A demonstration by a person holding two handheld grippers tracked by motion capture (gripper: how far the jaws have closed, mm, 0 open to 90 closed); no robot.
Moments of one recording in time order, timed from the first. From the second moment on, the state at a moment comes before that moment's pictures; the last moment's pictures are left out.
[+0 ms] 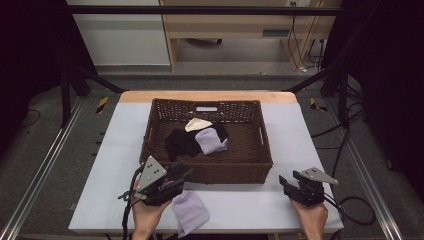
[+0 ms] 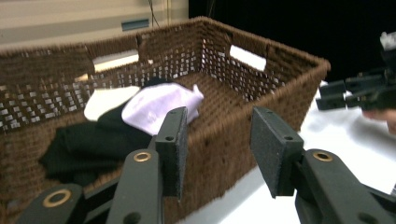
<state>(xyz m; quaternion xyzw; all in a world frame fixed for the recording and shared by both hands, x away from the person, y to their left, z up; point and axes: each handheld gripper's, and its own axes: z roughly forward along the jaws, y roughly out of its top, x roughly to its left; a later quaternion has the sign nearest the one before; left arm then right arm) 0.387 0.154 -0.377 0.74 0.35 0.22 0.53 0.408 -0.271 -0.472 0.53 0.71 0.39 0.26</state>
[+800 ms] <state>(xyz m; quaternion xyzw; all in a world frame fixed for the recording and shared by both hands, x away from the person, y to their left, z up) 0.465 0.121 -0.319 0.74 0.34 0.24 0.54 0.410 -0.273 -0.473 0.53 0.71 0.39 0.26</state>
